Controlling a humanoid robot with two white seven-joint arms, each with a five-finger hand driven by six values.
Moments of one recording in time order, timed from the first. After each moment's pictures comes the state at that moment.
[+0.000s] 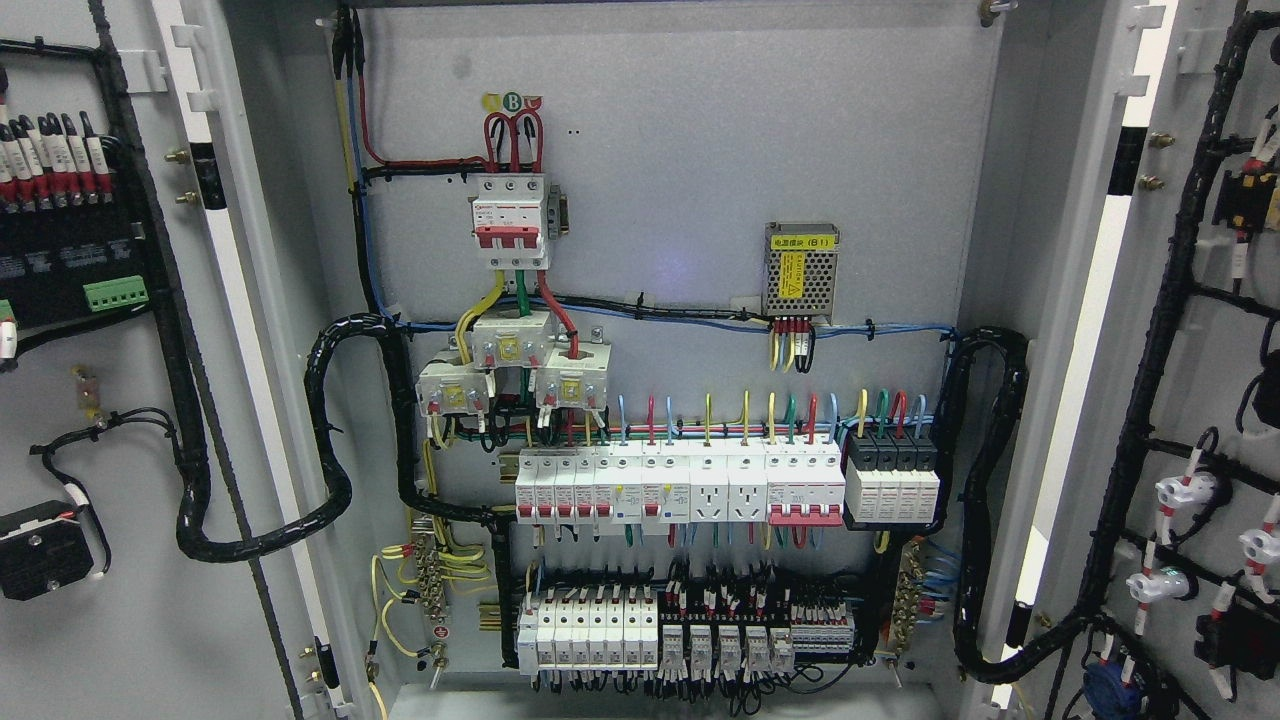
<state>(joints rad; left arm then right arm) 0.04 0.02 -0.07 -0.13 0.09 0.01 -0.16 0.10 -0.11 0.24 -0.16 -0.12 0.06 0.29</state>
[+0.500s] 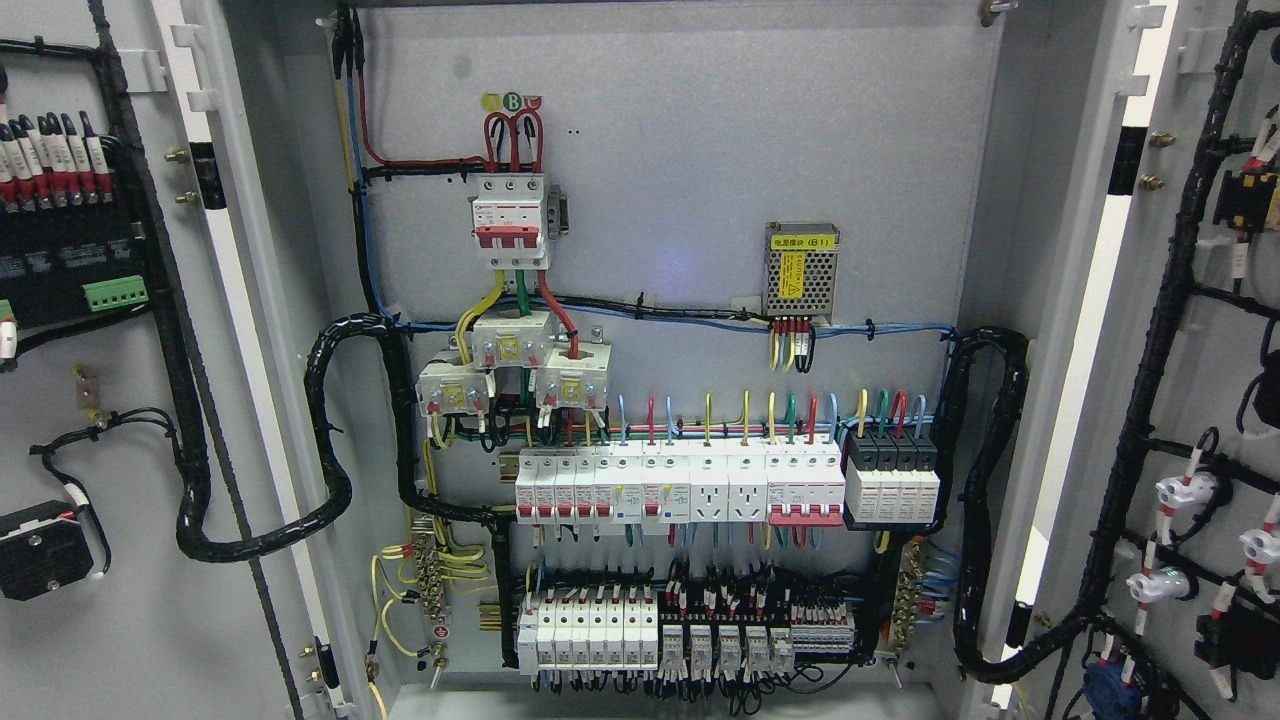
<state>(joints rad) 0.04 0.01 -0.07 -0.10 0.03 0.01 -0.15 0.08 -0.05 0.24 -0.10 -0.10 0.07 0.29</state>
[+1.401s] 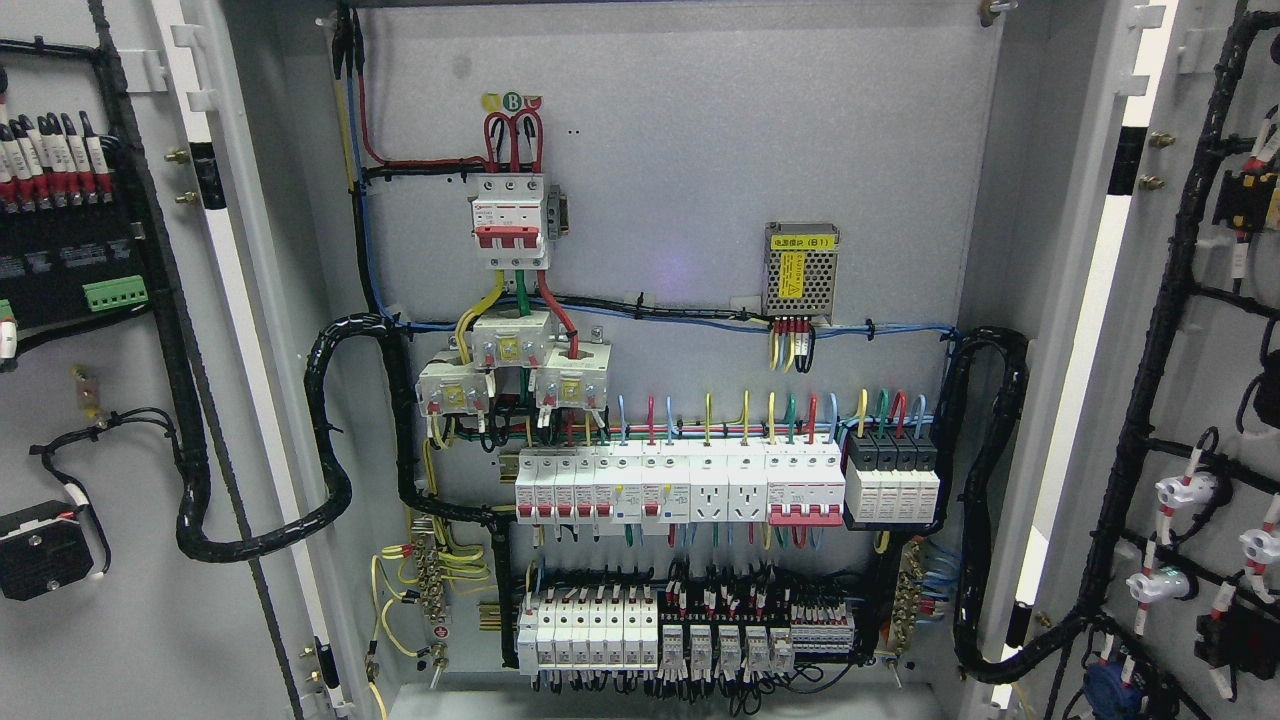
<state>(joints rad) 0.04 0.00 -0.07 -0.08 0.04 0.00 -0.16 0.07 -0.01 0.24 -0.06 -0.09 0.07 0.30</state>
